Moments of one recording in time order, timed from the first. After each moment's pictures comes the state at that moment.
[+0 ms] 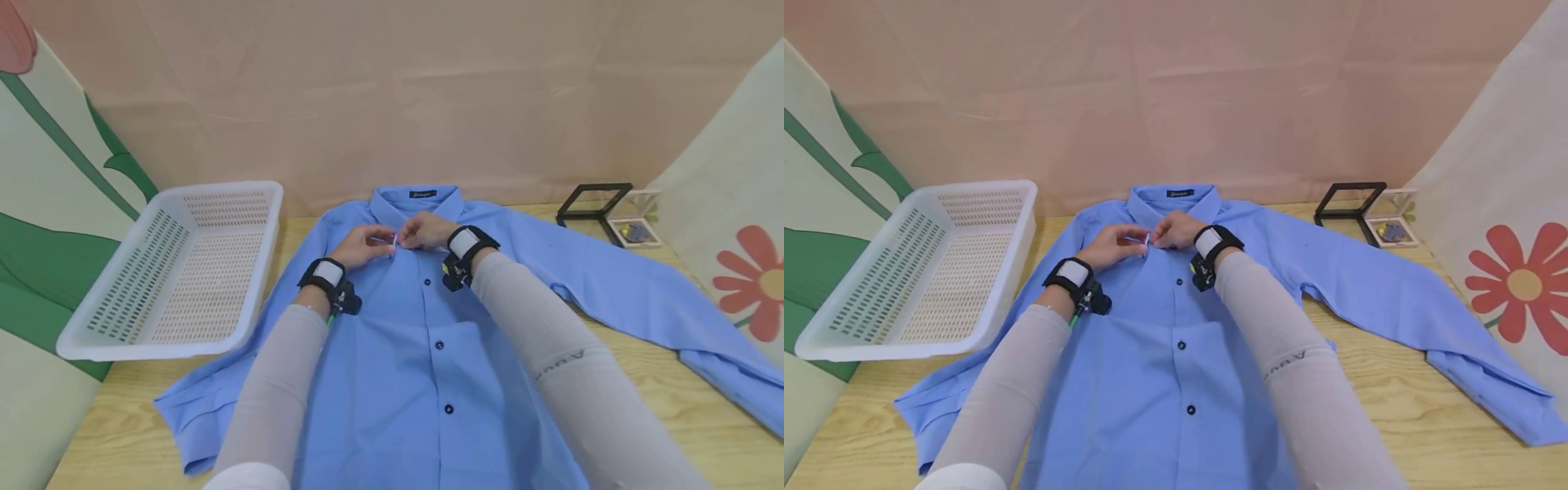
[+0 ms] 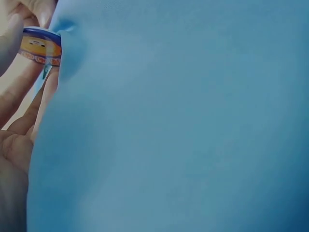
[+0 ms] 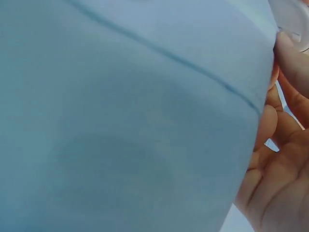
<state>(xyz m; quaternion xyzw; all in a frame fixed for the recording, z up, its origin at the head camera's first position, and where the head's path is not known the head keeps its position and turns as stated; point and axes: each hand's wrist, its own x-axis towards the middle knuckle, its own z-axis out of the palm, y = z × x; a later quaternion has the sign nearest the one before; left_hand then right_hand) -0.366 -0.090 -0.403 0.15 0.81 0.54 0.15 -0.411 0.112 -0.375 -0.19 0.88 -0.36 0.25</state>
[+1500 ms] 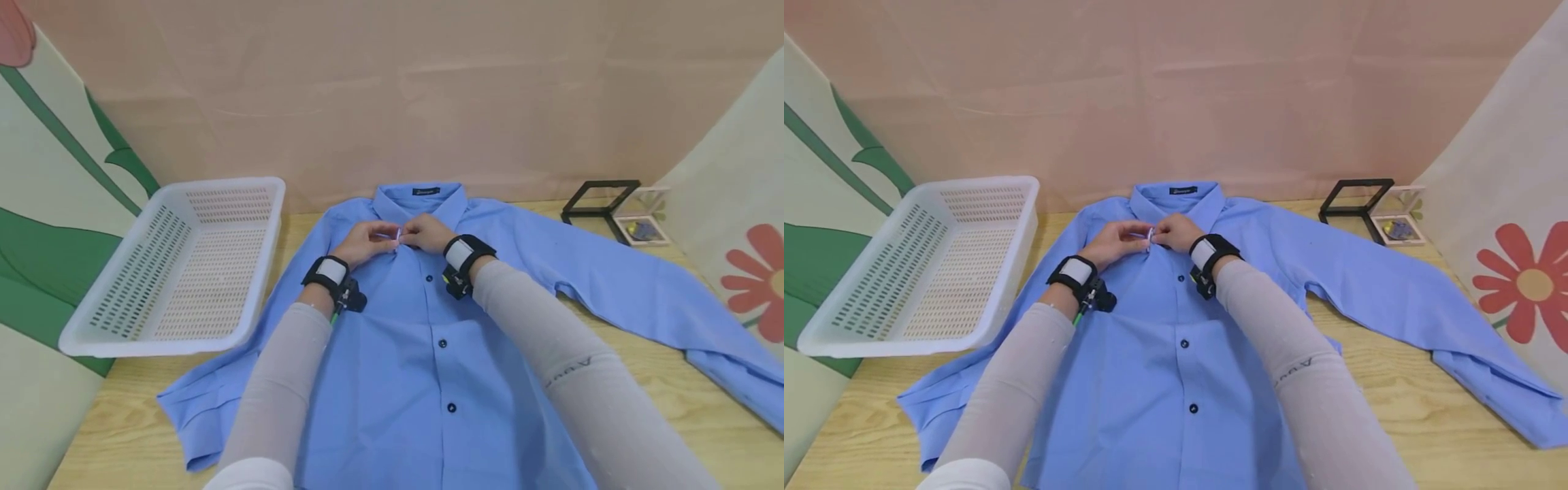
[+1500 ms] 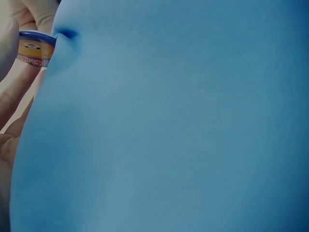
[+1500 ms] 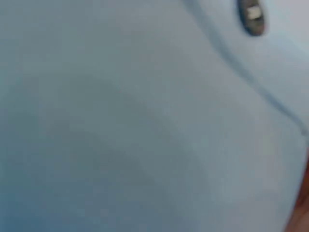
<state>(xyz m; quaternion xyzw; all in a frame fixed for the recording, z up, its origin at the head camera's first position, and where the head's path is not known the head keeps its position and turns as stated) -0.363 -0.089 -0.402 0.14 0.78 0.59 0.15 -0.403 0.108 -0.393 -0.28 0.90 -0.32 0.13</state>
